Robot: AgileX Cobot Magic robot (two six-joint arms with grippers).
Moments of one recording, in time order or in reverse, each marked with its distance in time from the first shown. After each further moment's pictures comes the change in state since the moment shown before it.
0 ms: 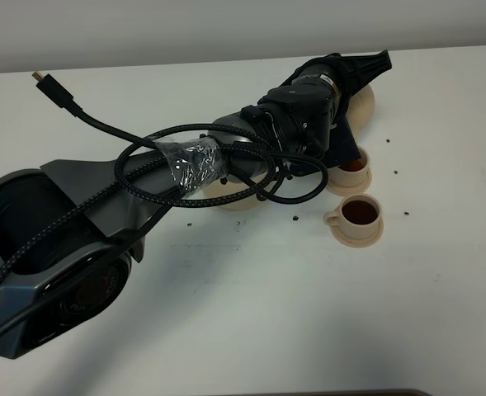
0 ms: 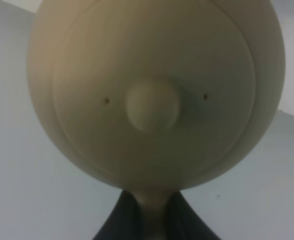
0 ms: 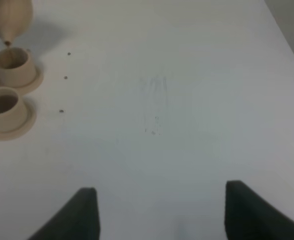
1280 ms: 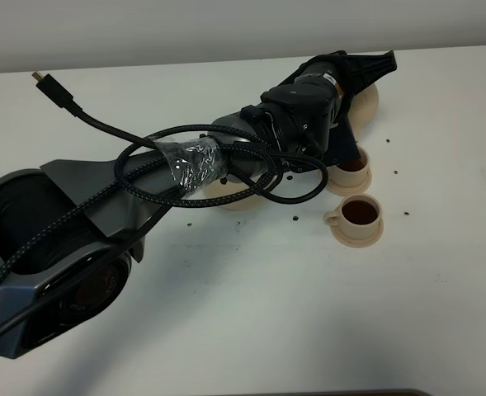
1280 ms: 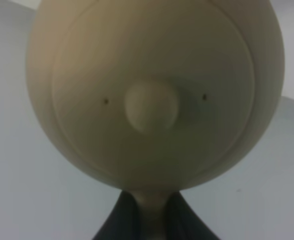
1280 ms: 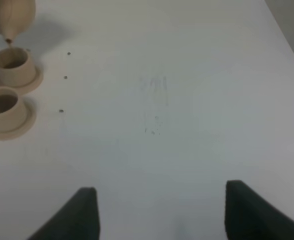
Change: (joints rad) left arm 0.000 0.000 0.000 0.050 -0.032 0.012; right arm 0.000 0.000 0.000 0.000 0.000 0.000
